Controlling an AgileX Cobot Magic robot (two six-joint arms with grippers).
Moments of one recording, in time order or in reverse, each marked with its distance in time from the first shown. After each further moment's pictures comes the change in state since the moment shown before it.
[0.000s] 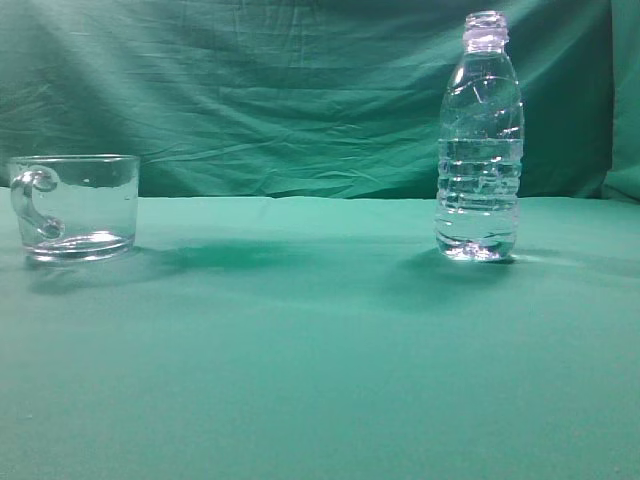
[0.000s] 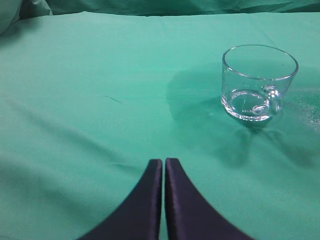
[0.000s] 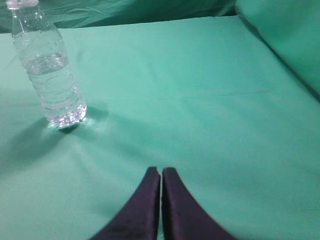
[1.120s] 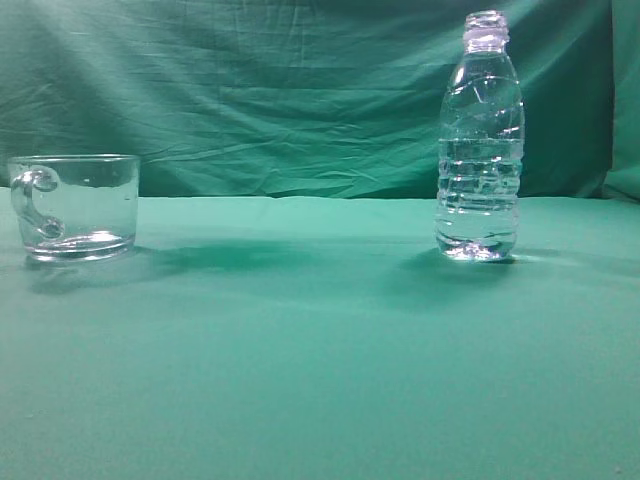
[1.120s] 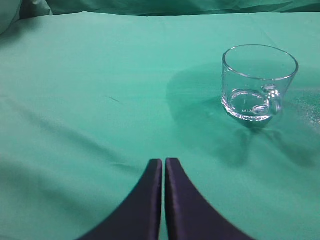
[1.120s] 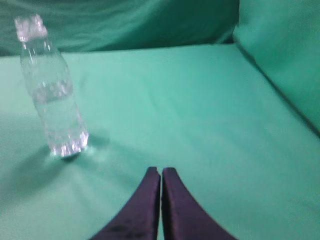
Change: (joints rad) left arm 0.000 0.000 0.000 0.000 0.000 0.000; right arm 0.000 0.000 0.000 0.045 -0.139 -0.035
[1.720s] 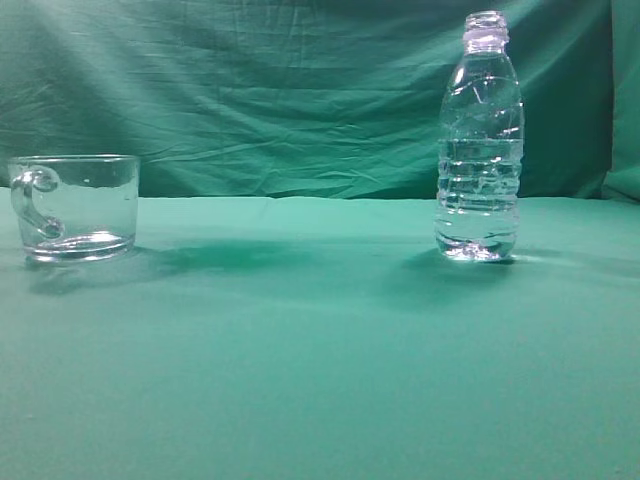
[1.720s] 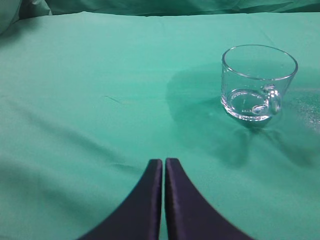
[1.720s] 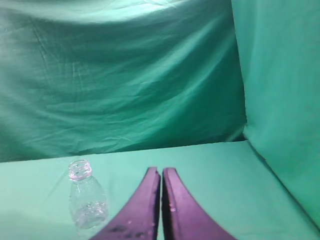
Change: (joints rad) left arm -0.001 0.000 0.000 0.000 0.000 0.000; right arm 0.000 0.094 -0.268 0.145 -0.037 -0.098
